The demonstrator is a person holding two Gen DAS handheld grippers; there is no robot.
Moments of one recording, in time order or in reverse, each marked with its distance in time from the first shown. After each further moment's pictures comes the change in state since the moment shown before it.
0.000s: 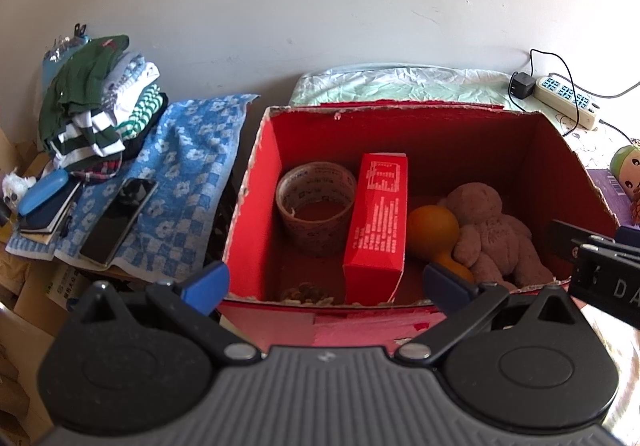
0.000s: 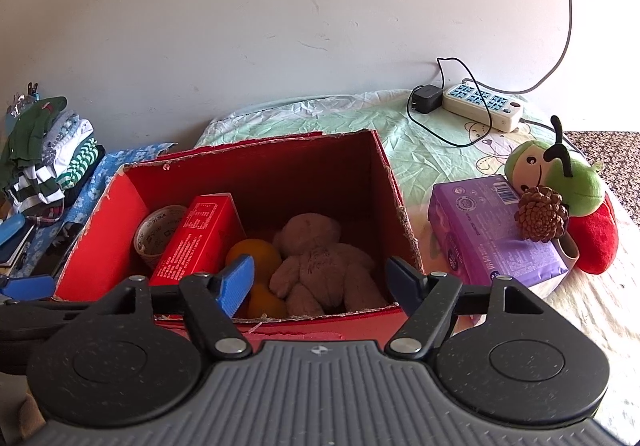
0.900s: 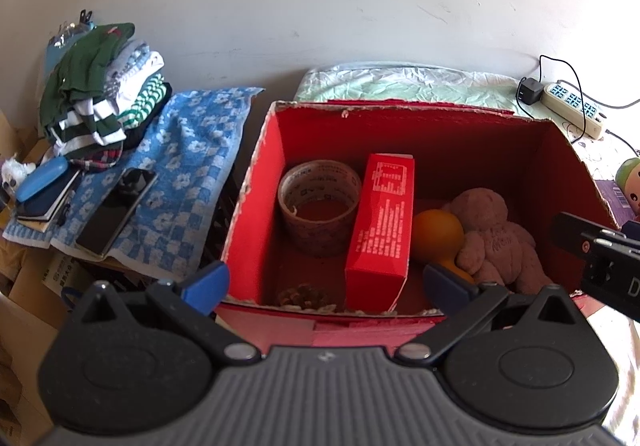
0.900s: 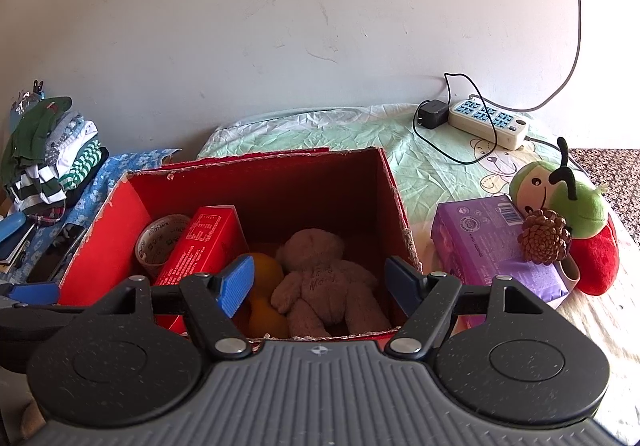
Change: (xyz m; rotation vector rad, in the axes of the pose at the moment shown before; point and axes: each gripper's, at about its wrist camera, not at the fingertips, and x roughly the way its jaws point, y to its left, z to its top) left arm 0.006 0.001 0.003 -0.043 0.009 0.004; right arm 0.002 0.004 0.008 -0.039 -0.030 0.007
